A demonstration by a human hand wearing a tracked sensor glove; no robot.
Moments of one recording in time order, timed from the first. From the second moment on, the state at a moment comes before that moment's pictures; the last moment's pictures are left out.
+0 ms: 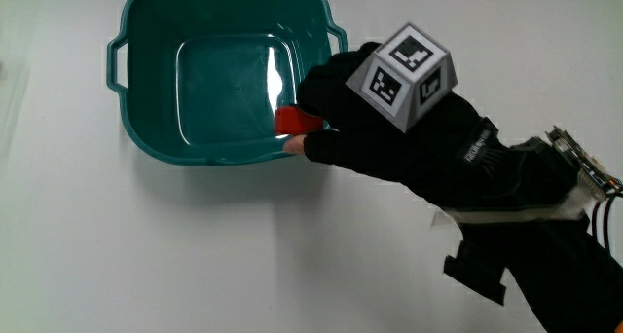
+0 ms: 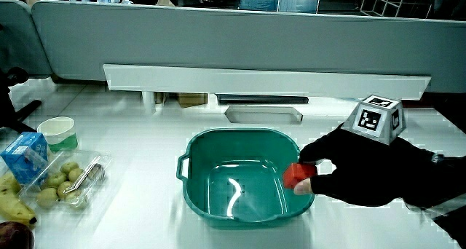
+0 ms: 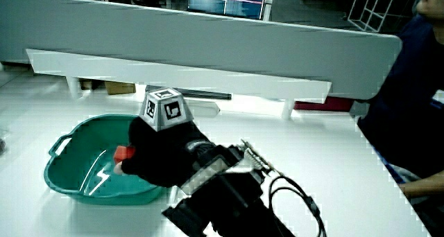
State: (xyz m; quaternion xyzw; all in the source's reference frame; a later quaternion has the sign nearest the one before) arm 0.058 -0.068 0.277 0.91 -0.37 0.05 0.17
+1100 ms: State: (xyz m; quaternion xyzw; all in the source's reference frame) arm -0.008 -0.116 0.396 0.89 -0.32 0.06 0.32
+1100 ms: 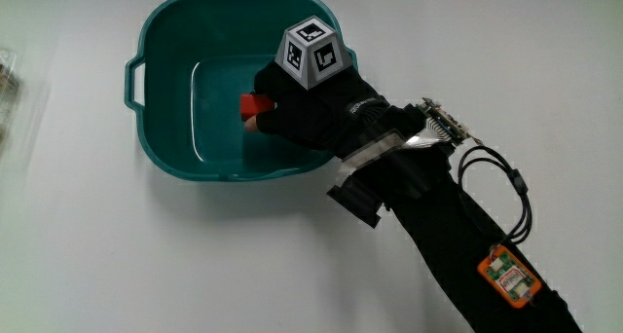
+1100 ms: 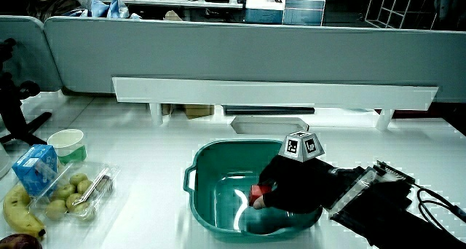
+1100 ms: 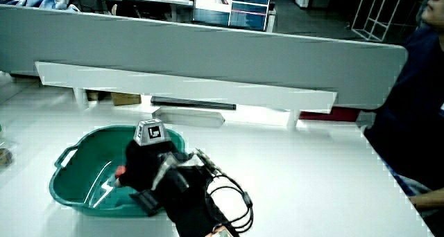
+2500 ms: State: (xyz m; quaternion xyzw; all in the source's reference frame) arm 0.020 -0.120 0.412 0.86 -0.28 0.12 0.40
